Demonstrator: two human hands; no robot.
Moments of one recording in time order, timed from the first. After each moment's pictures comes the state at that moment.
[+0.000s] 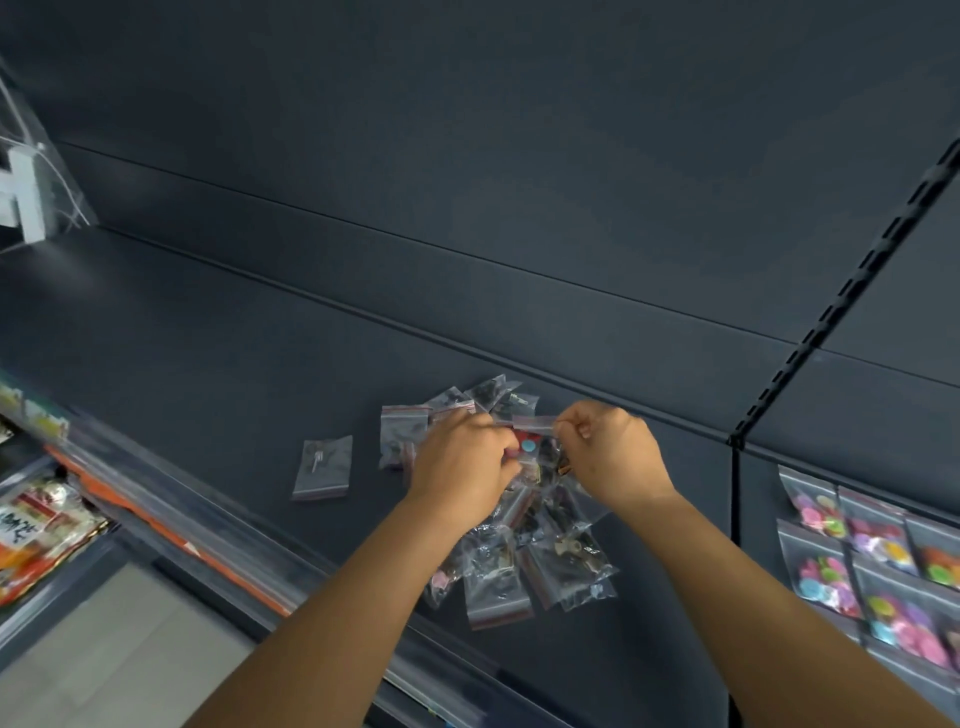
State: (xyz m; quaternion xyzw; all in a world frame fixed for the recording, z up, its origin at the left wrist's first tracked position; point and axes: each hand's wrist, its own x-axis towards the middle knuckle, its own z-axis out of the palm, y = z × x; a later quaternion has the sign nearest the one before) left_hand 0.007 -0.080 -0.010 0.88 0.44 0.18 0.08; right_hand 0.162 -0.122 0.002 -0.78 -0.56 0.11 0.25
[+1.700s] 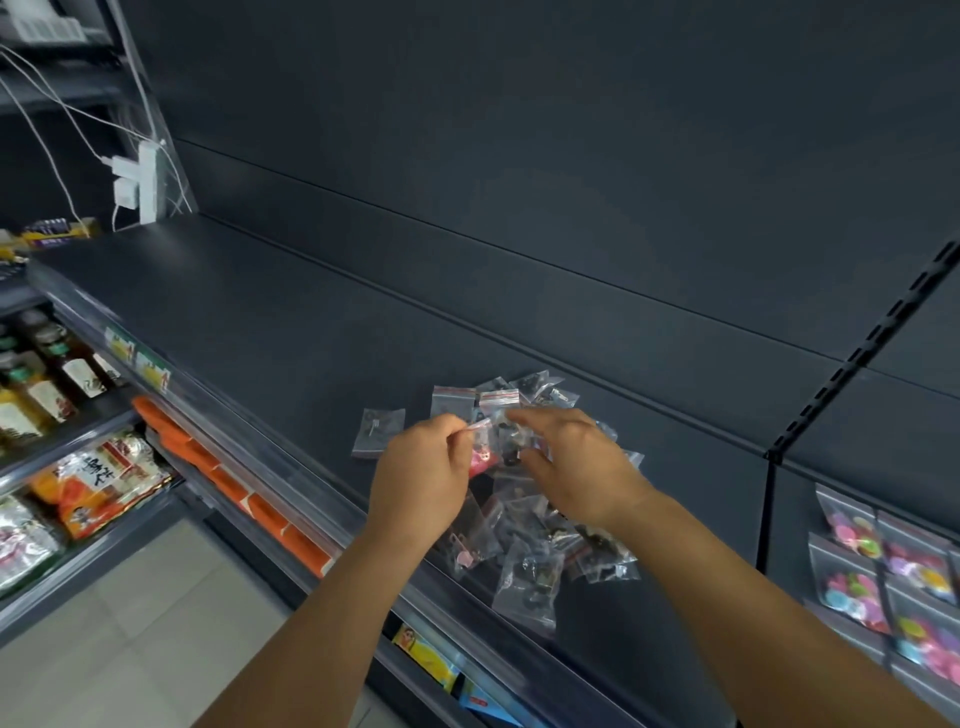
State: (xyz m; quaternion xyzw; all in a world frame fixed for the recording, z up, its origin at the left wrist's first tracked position) left_hand -0.056 -0.122 -0.005 0.72 0.58 0.34 0.16; right_hand 0.111 -0.135 0.013 -0.62 -0.76 0.14 0.16
